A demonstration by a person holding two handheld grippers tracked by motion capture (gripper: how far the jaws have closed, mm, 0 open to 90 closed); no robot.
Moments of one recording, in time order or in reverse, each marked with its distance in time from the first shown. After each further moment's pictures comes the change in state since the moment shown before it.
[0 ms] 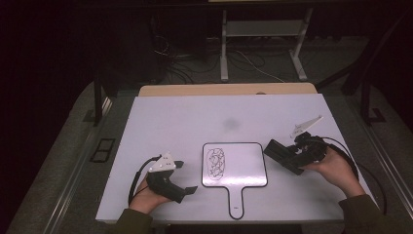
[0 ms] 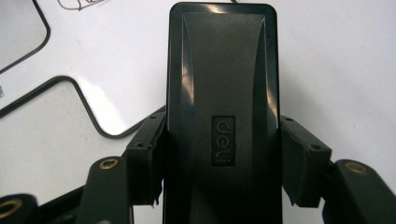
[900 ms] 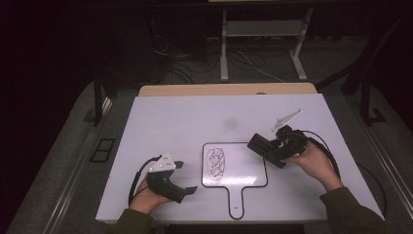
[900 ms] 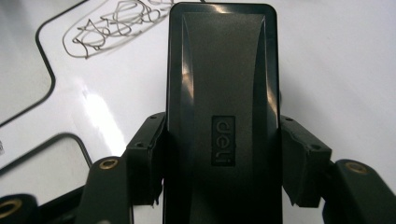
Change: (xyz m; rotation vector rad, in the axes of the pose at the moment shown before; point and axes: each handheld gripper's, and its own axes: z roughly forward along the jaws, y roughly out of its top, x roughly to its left) left arm 0.001 -0.001 0.002 0.005 0.003 -0.001; right arm 0.014 0.044 0.026 -0.016 0.010 -0.021
